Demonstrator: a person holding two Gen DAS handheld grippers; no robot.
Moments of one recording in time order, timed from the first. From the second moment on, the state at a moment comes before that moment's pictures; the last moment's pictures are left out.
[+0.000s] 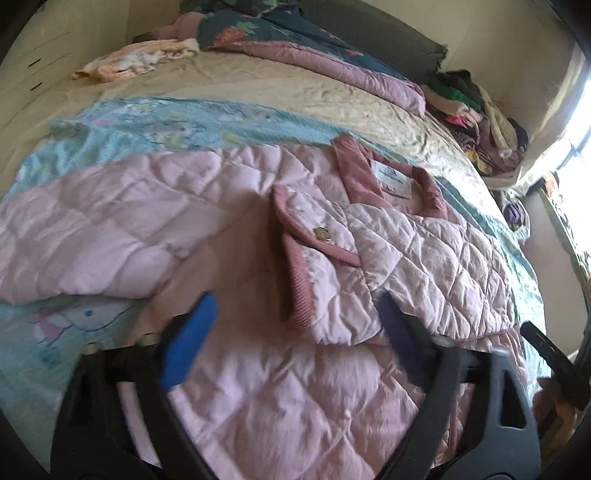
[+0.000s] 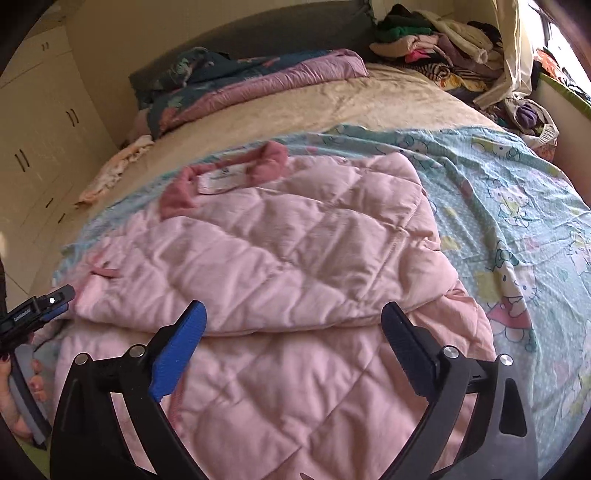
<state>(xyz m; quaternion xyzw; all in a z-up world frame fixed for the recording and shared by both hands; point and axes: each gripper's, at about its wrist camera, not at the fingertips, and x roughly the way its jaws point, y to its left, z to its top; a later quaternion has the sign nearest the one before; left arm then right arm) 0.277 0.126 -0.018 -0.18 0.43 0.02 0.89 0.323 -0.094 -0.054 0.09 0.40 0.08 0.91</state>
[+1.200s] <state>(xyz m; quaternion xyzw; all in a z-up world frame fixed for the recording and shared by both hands) 0.186 0.234 -0.004 -0.24 0.40 0.14 0.87 0.280 0.067 0.007 0.01 0.36 0.19 0.91</state>
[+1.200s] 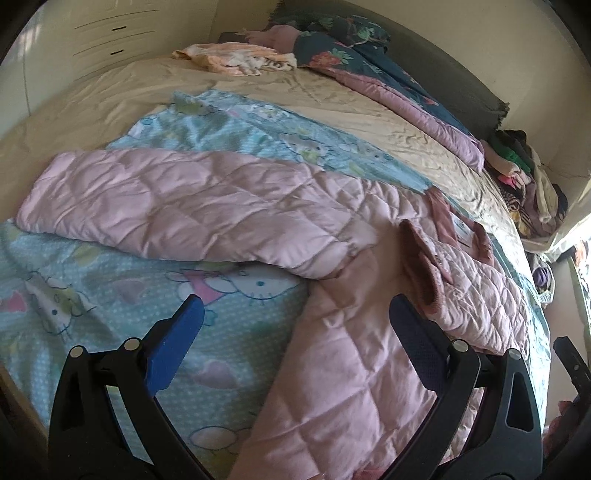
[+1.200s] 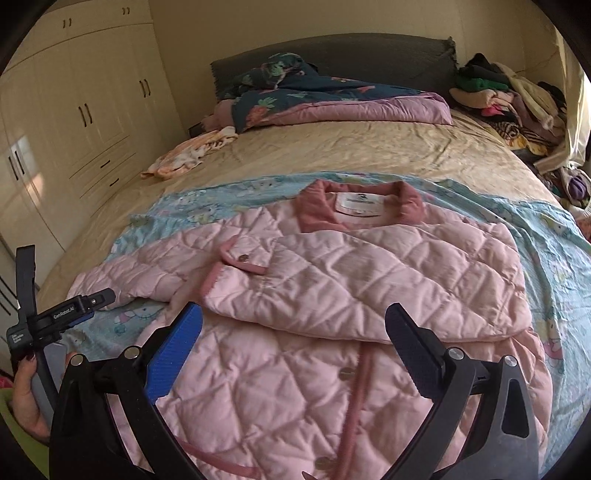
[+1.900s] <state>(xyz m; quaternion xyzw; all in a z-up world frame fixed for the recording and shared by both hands) 0.159 0.293 -0.022 -0.26 0.39 0.18 0.86 0.280 0.167 0.003 -0.04 0.37 0.25 0.90</state>
